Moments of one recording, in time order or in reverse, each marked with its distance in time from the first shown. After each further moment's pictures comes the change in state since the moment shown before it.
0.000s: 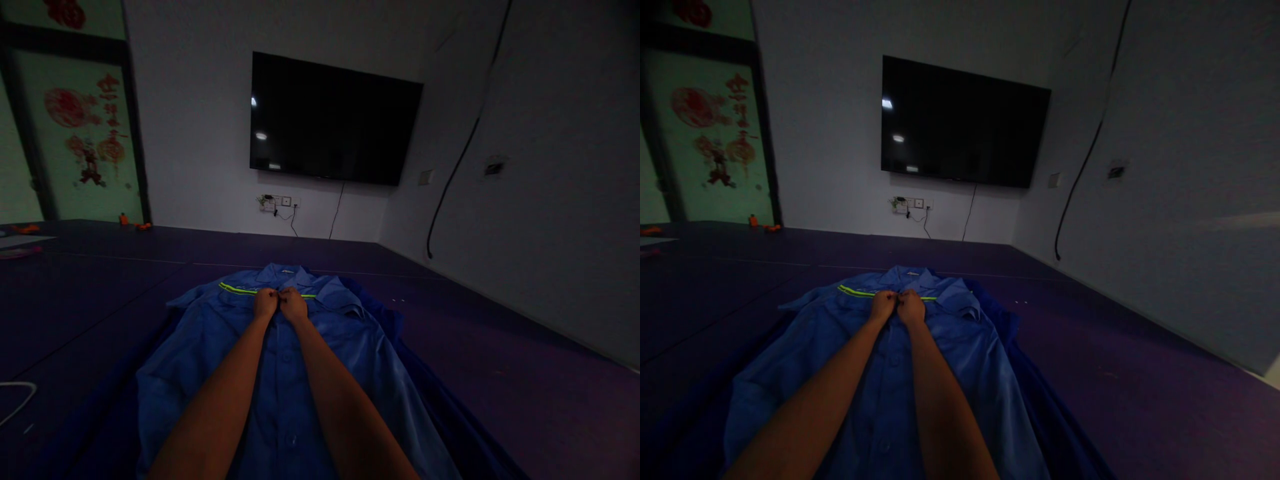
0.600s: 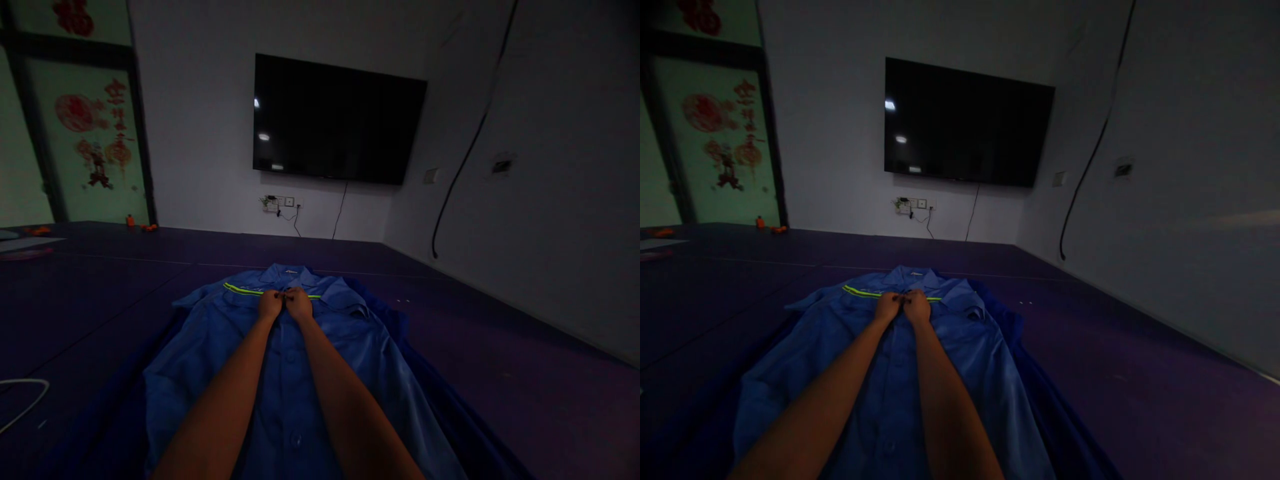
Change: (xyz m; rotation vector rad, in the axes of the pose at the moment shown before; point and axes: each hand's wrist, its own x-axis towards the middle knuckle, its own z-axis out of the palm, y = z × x) left_hand -0.004 0.001 0.000 0.043 -0.029 0.025; right_hand 0.006 0.009 0.005 0.067 0.048 0.031
